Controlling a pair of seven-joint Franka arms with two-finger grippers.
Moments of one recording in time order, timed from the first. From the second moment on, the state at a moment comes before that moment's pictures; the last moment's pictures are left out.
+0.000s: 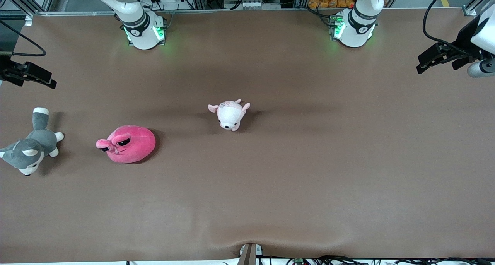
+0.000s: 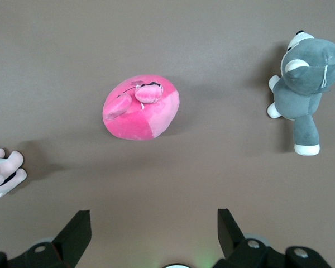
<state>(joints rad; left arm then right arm) 0.04 -0.09 -0.13 -1.58 0.02 1.47 -0.19 -0.01 -0.01 -0.06 -1.55 0.02 1.47 0.03</state>
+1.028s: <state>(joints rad) 0.04 -0.08 -0.13 -1.58 0.02 1.47 -0.18 -0.01 -0.01 -0.06 -1.55 0.02 1.47 0.06</state>
